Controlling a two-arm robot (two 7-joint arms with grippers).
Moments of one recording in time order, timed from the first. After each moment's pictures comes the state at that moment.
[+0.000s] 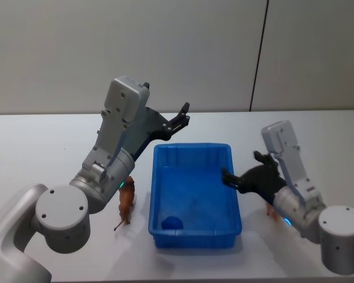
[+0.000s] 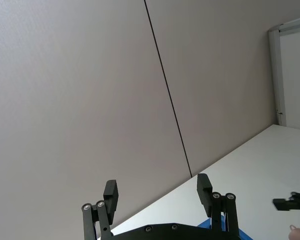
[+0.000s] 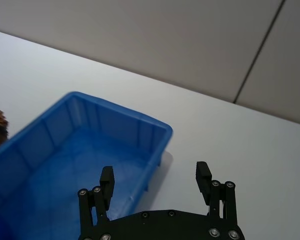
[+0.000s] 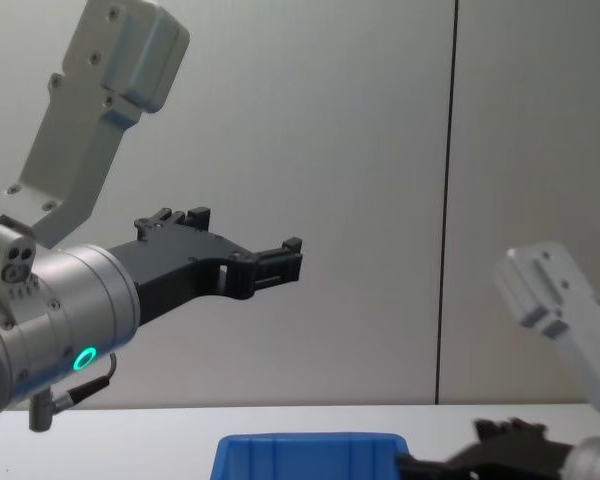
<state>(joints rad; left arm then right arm) -0.24 0.38 0.45 -1.63 -0.20 0.01 -0.01 0.21 0.15 -0.37 -1.35 0.08 0.21 0.16</state>
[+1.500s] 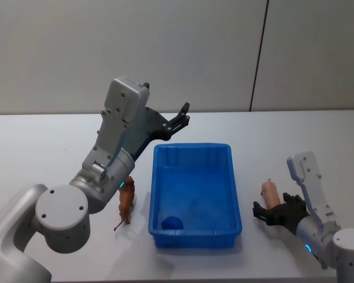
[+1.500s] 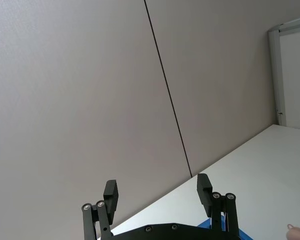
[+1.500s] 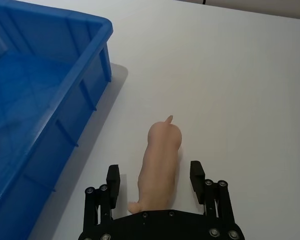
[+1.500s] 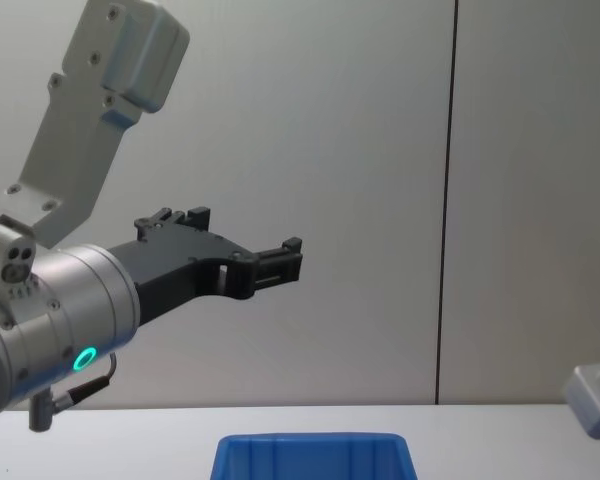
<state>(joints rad) -0.24 0.38 0.45 -1.63 -0.20 0.01 -0.01 0.17 0.17 -0.32 -1.24 0.16 0.33 0.08</state>
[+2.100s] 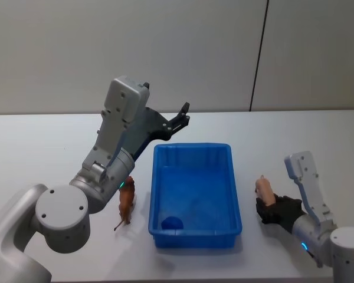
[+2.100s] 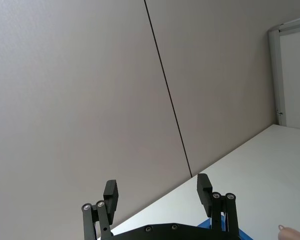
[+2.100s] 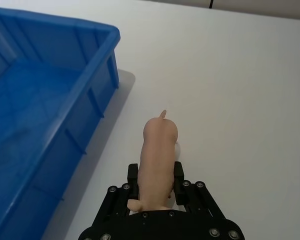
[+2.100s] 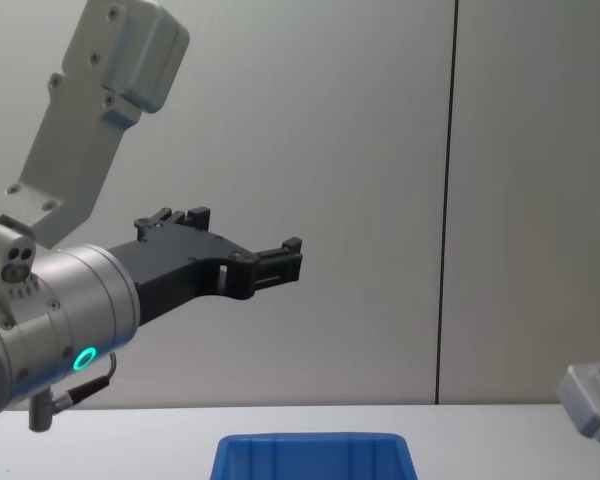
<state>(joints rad) -0.24 0.38 0.45 -1.63 -0.20 0.01 -0.01 0.19 0.16 -0.32 -1.21 0.17 0.30 0.10</state>
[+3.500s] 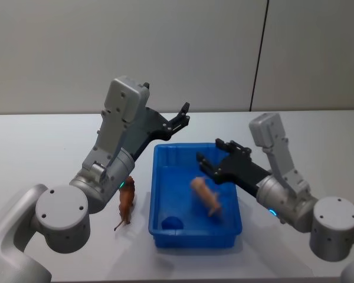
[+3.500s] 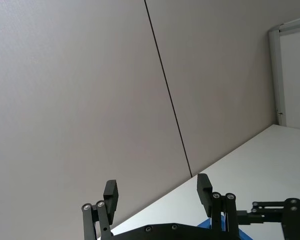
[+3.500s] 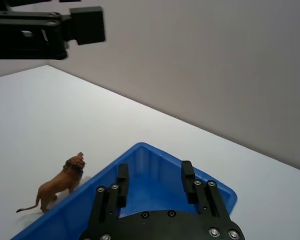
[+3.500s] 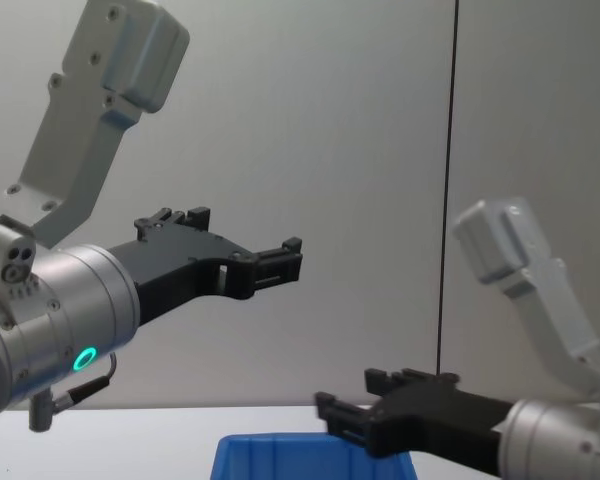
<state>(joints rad) -0.24 0.38 0.45 -1.63 -0.20 0.01 -0.01 0.26 0.11 -0.36 -1.27 0.10 0.01 0.39</state>
